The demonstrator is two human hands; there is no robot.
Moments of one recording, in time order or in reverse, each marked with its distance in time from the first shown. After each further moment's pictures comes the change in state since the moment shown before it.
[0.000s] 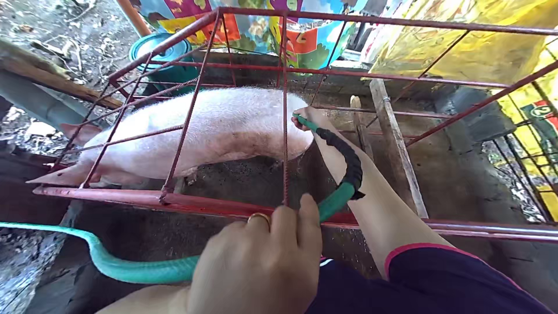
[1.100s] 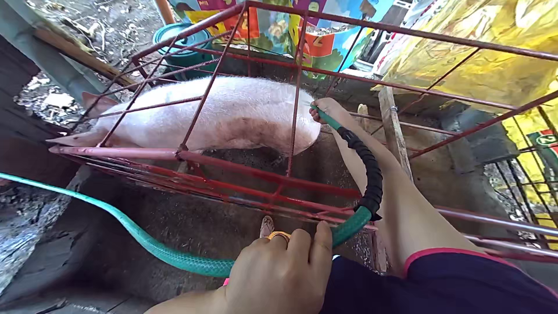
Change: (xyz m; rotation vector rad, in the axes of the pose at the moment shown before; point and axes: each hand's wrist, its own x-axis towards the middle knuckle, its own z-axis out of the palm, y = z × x) left_hand -0.087 0.072 0.017 -0.162 0.095 -0.041; right_hand -0.052 -0.008 0.001 -0.089 0.135 0.029
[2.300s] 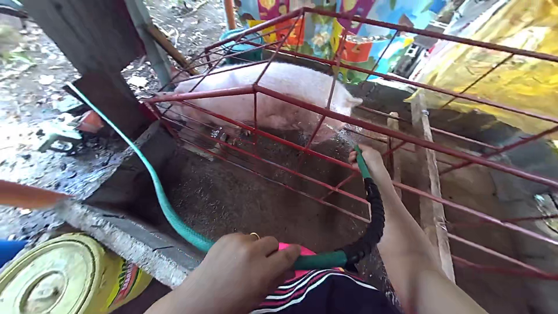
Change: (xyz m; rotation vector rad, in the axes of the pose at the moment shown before) left_hand -0.265 0.121 -0.102 -0.156 -0.062 -0.011; right_hand -0.287 0.243 0.002 0.326 0.019 -0.141
